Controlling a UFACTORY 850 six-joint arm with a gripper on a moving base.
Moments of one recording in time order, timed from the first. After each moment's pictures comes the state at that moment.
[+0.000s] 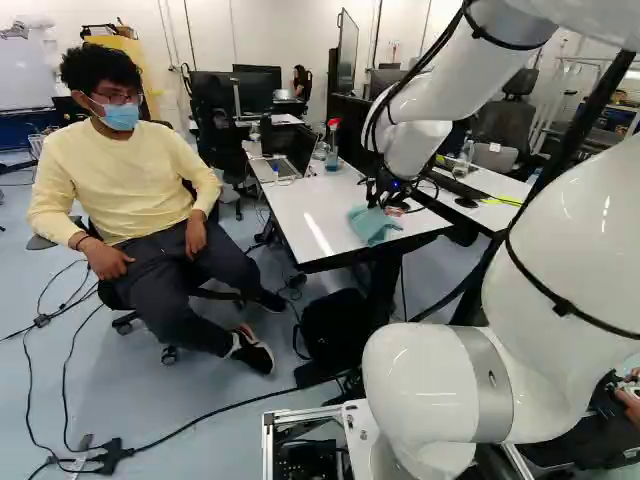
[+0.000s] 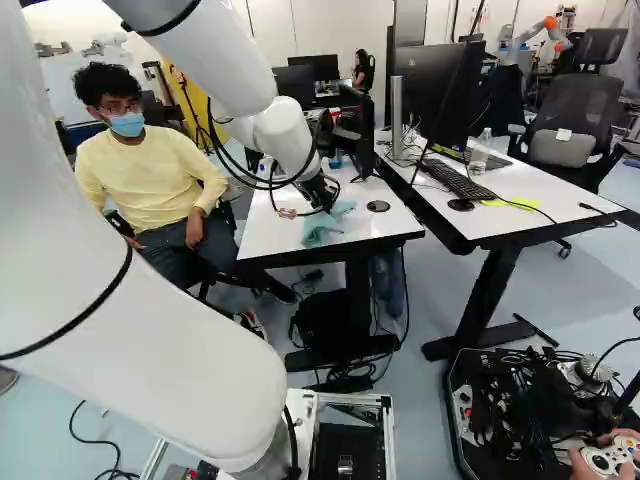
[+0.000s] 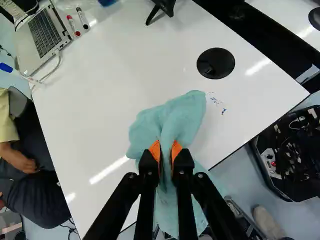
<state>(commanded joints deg) -11.0 7.9 -37.7 14.2 -10.9 0.0</state>
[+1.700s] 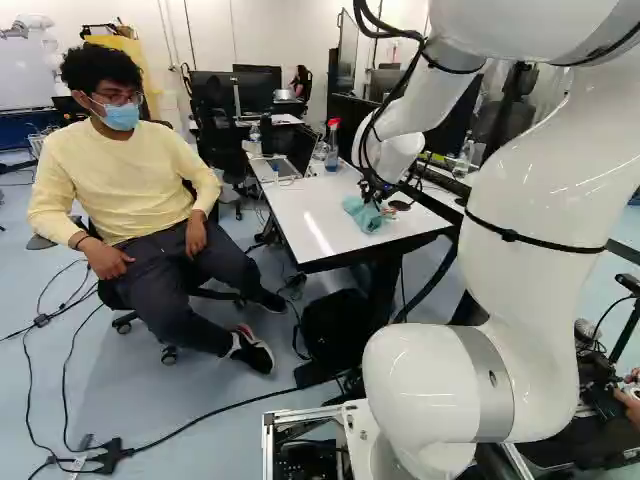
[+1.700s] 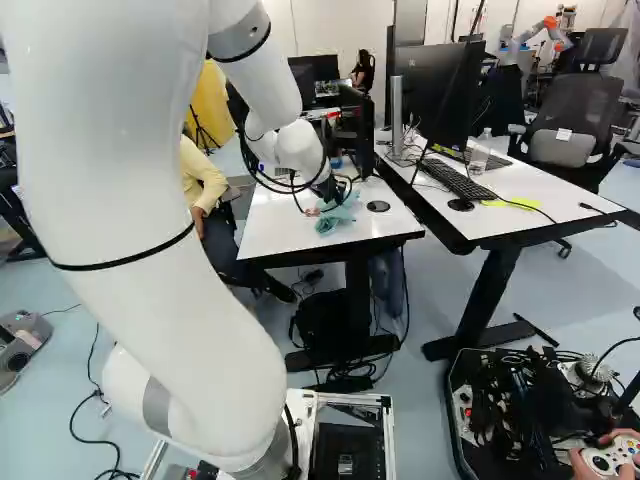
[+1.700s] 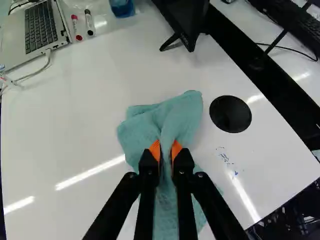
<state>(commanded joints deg) -9.9 -8.2 -46.5 2.3 2.4 0.0</state>
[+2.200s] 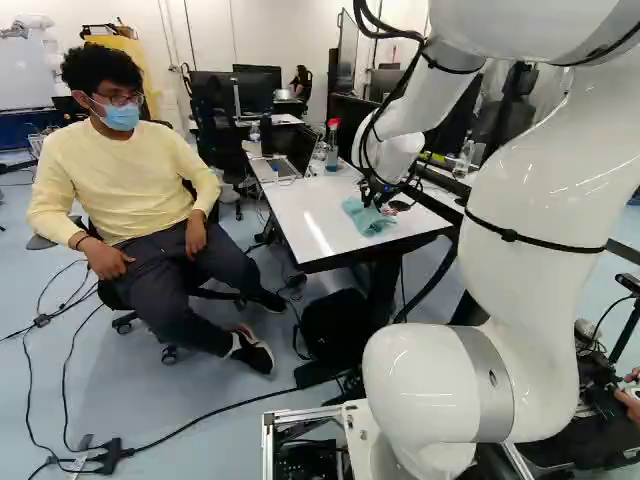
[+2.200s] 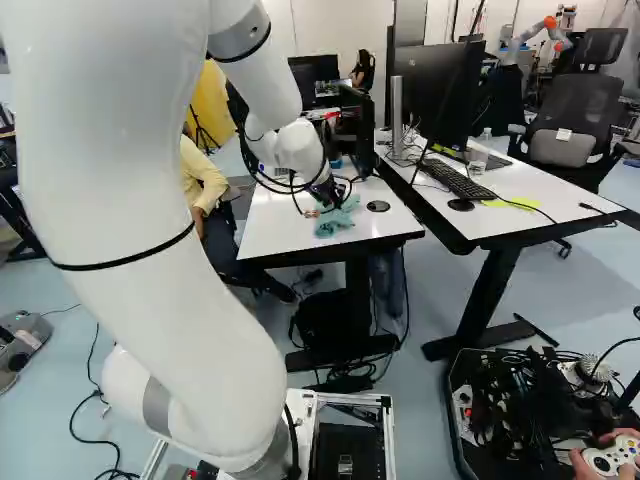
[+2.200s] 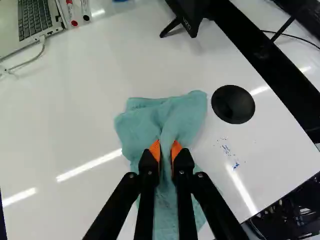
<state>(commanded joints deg) -9.9 -8.2 -46.5 2.2 -1.9 0.0</state>
